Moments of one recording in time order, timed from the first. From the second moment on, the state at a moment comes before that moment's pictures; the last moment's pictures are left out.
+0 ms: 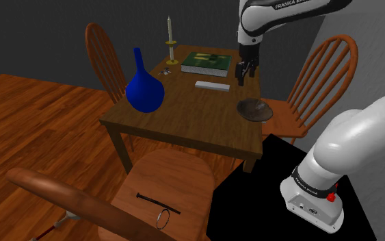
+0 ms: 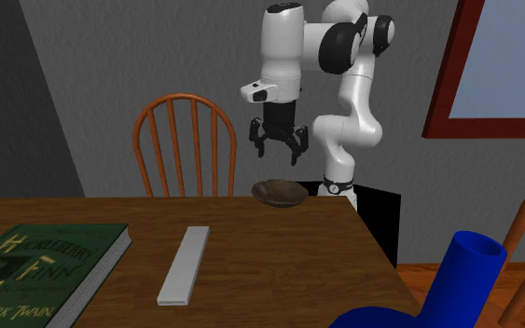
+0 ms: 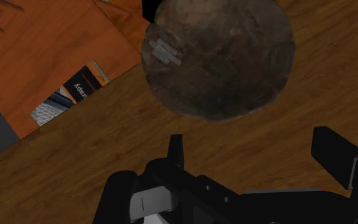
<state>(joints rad) -0.03 -0.41 -0.12 -2.32 -0.14 1.81 -0.17</state>
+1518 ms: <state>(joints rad) -0.10 0.41 -0.19 -1.68 0.07 2.10 -0.66</state>
